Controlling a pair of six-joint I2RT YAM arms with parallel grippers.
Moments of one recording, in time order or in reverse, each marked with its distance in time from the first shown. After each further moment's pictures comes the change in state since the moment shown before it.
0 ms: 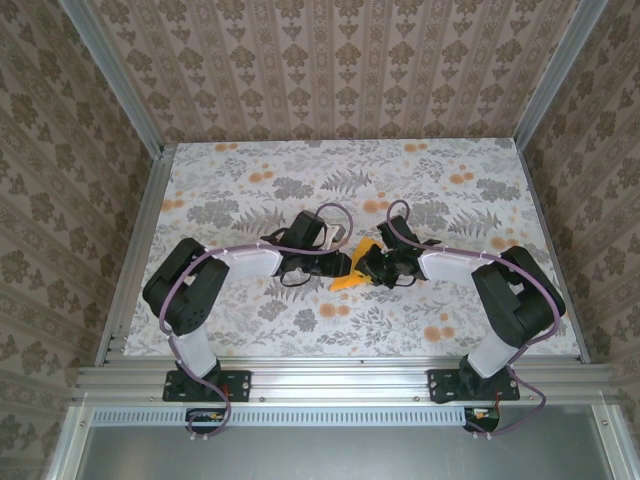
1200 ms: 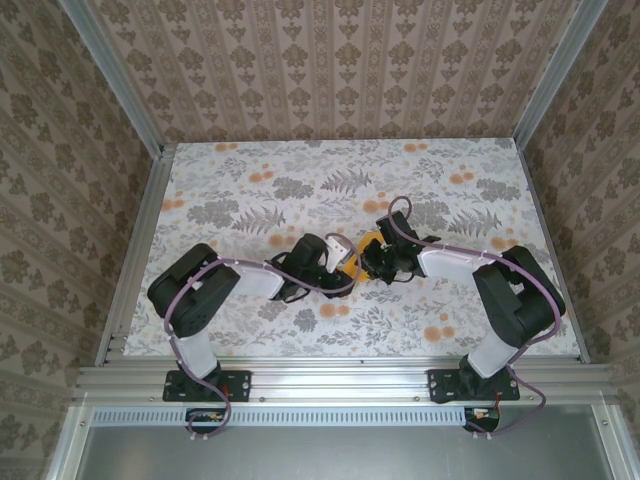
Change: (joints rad) left arm -0.093 0.006 -0.209 0.349 -0.175 0.354; right arm 0.000 0.000 0.032 -0.001 0.023 0.080
